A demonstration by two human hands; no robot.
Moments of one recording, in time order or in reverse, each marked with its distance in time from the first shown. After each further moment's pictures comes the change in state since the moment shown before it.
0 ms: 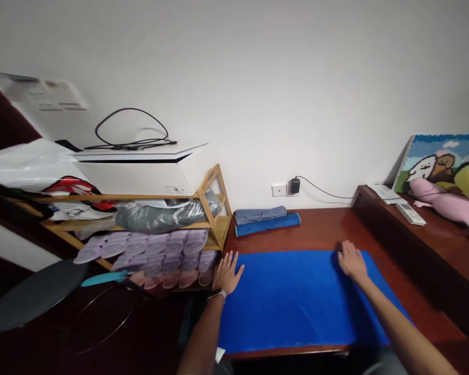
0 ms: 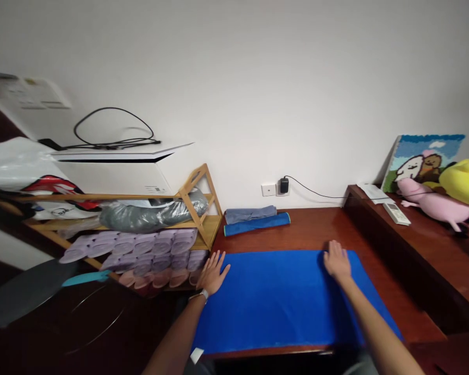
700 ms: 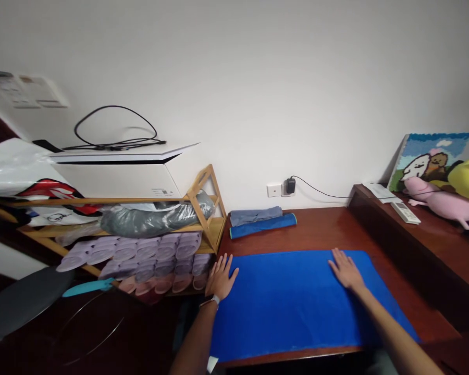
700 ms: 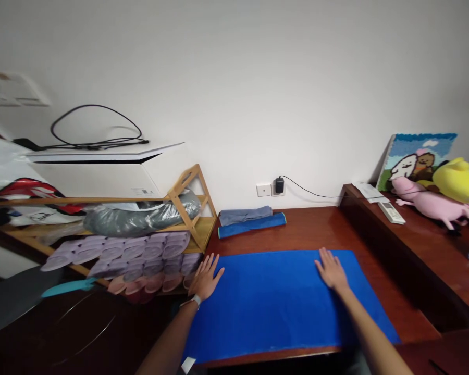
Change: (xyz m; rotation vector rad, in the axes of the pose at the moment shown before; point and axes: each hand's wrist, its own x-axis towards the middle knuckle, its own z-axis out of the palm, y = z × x) left_hand 0.002 -0.002 0.001 0.010 -0.008 -0.015; right_hand -0.020 0.015 0.028 0.023 -0.109 -0.138
